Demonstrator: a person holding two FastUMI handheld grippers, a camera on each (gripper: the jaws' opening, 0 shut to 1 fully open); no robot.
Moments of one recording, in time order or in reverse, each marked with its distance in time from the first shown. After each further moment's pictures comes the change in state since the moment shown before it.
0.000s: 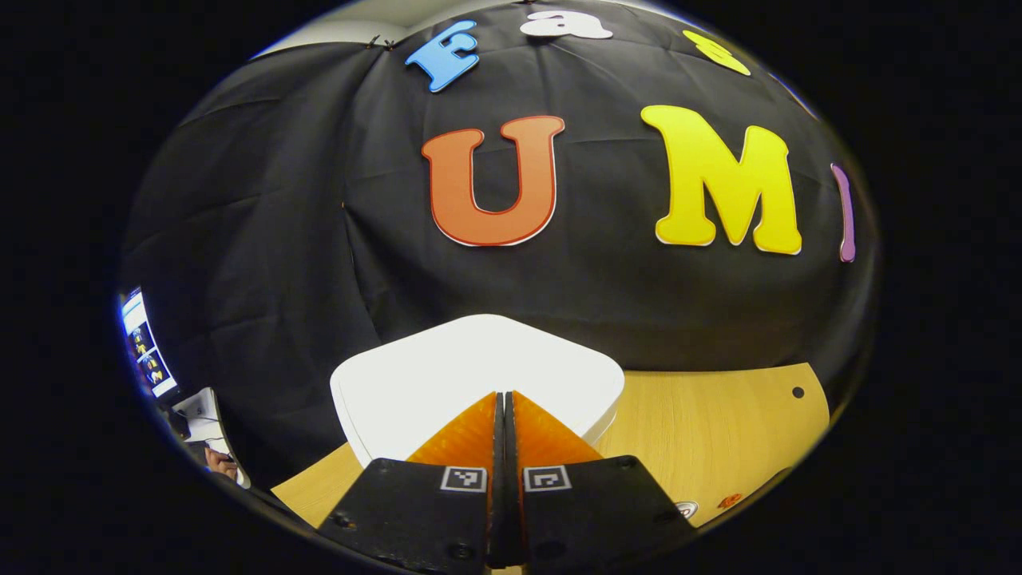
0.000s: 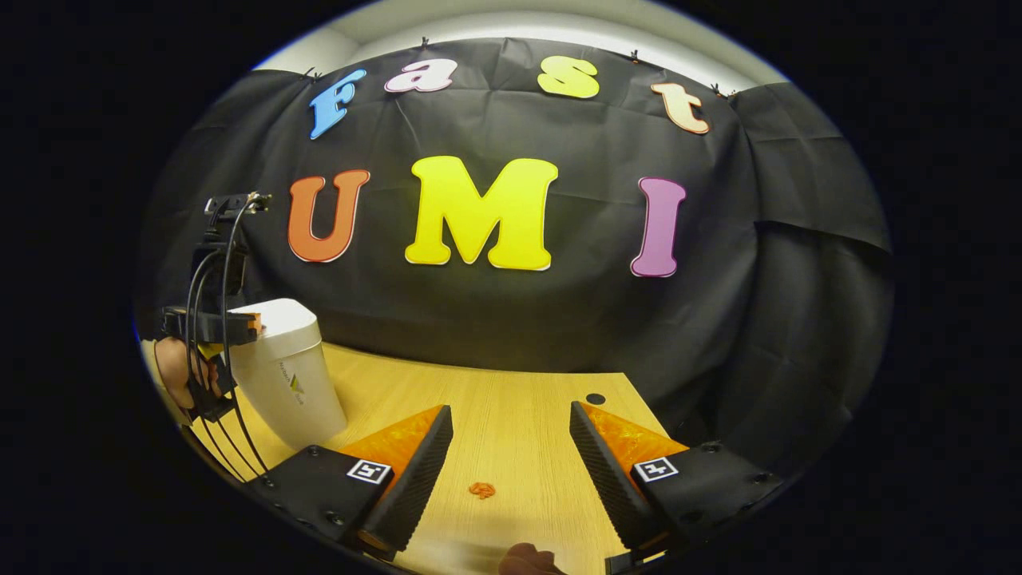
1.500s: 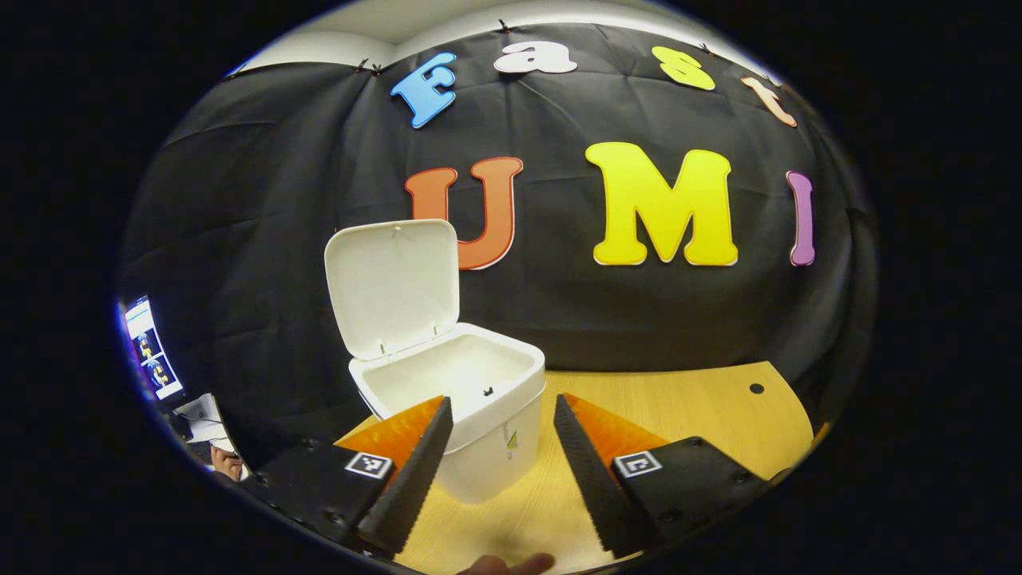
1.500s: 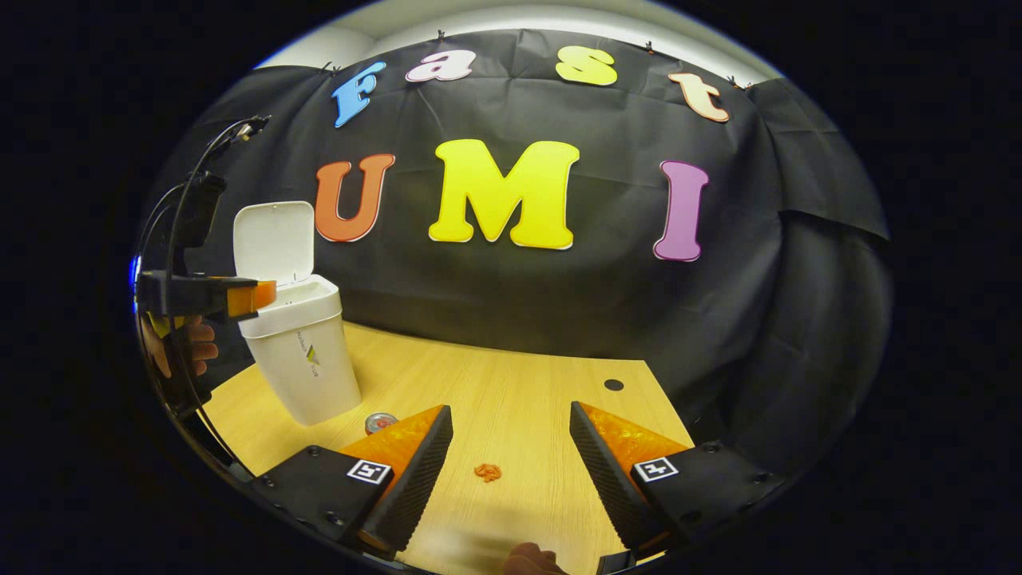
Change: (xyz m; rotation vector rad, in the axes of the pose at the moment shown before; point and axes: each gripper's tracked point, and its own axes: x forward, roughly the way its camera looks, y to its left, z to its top) left arm -0.114 -0.042 -0.006 0.033 -0.051 -0.098; right arm -0.003 0.002 -0.036 -0.042 0.046 0.106
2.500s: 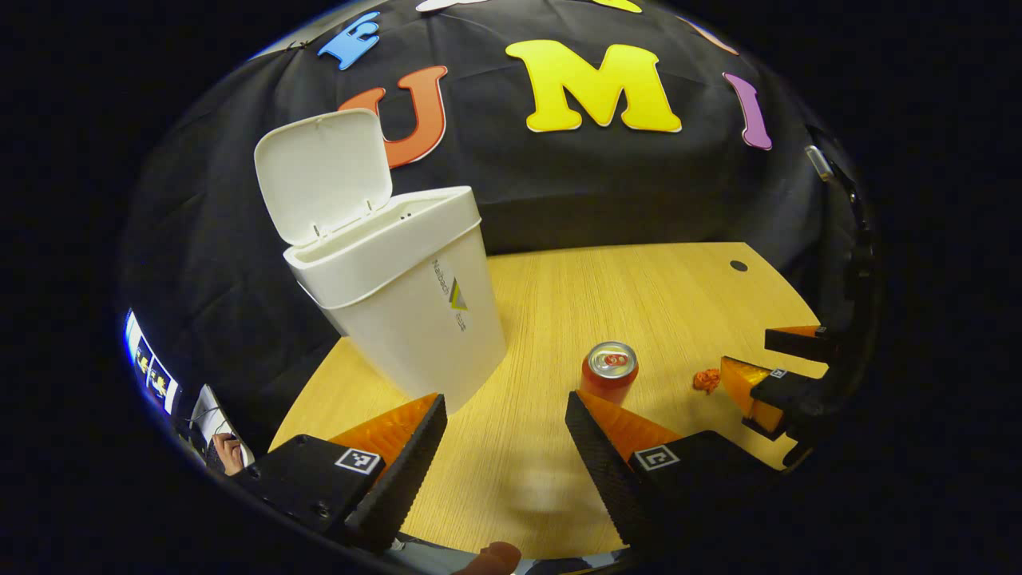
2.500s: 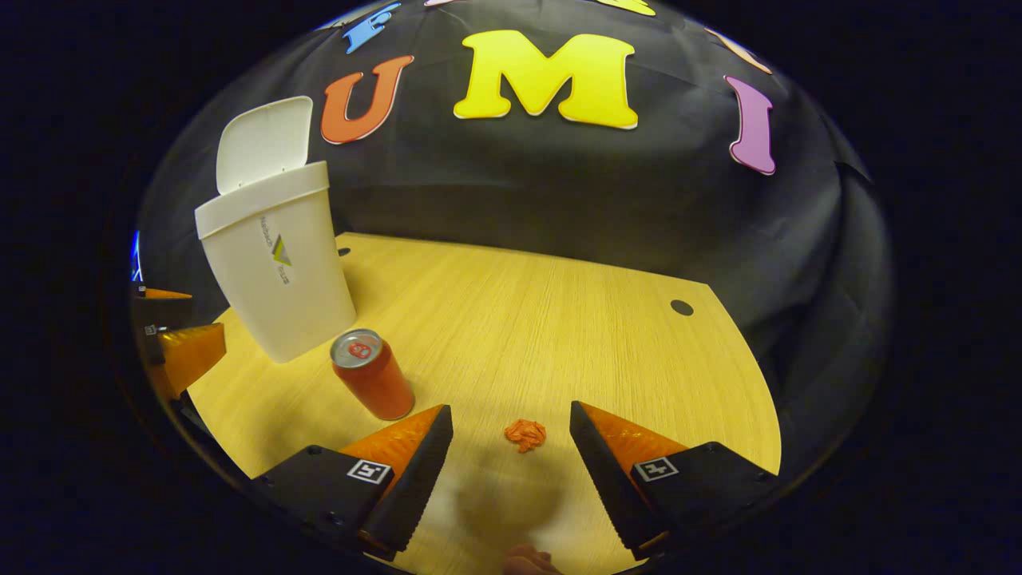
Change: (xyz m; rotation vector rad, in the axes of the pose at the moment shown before) left arm -0.027 -0.043 -0.160 0.164 0.354 -0.111; right arm 0.129 0.039 -0.157 -0.035 0.336 0.080
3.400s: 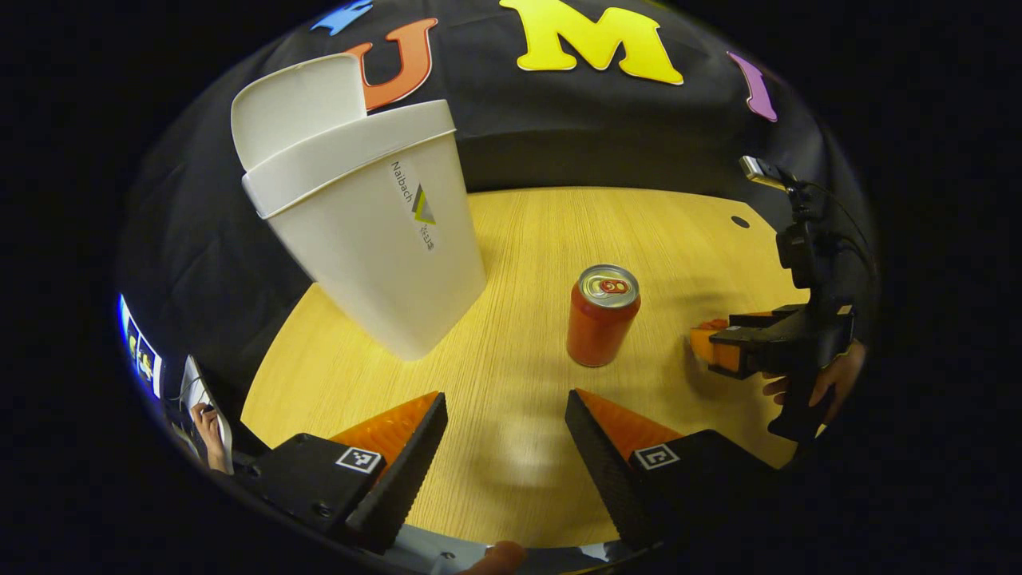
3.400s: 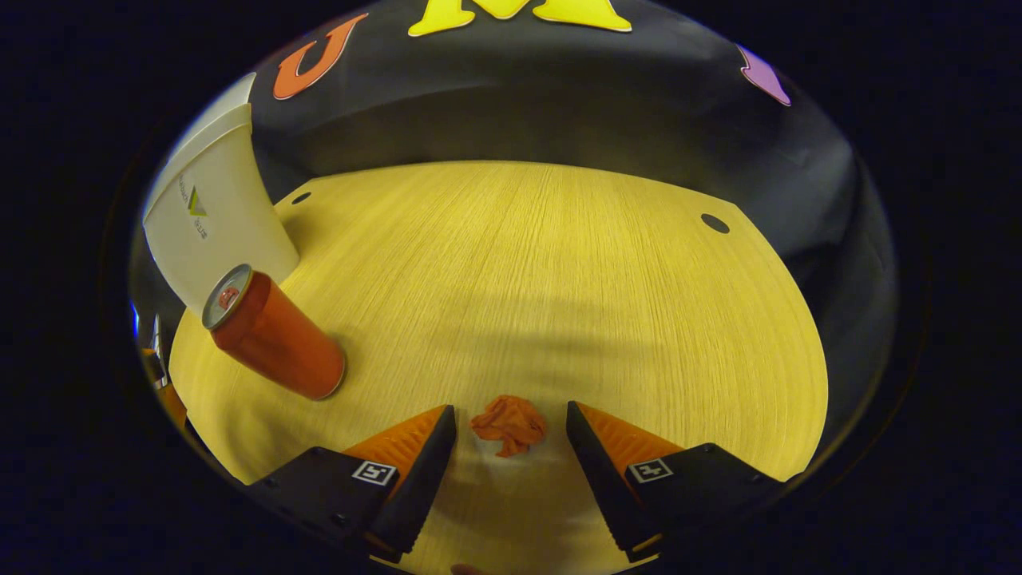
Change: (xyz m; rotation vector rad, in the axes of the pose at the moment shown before) left arm 0.022 -0.018 -0.058 -0.031 0.168 -0.022; right arm 0.089 -0.010 -0.063 0.061 0.252 0.018
